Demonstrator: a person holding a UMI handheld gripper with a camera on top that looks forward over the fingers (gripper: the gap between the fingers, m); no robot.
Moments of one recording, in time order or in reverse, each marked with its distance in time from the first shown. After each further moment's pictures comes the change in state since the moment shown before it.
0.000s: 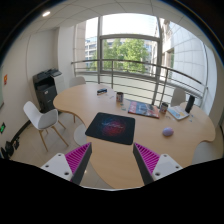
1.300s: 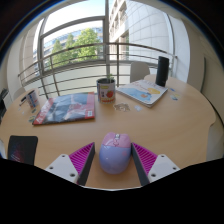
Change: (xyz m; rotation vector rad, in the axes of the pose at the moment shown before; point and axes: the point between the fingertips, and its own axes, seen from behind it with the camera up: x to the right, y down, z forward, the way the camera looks) arm 0.401 0.040 0.359 -0.065 0.366 0.307
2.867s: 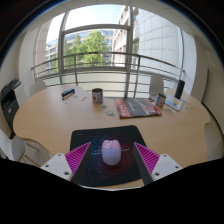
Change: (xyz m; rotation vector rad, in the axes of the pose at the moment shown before) arm -0.357 0.035 -0.209 0.043 -0.001 -0.072
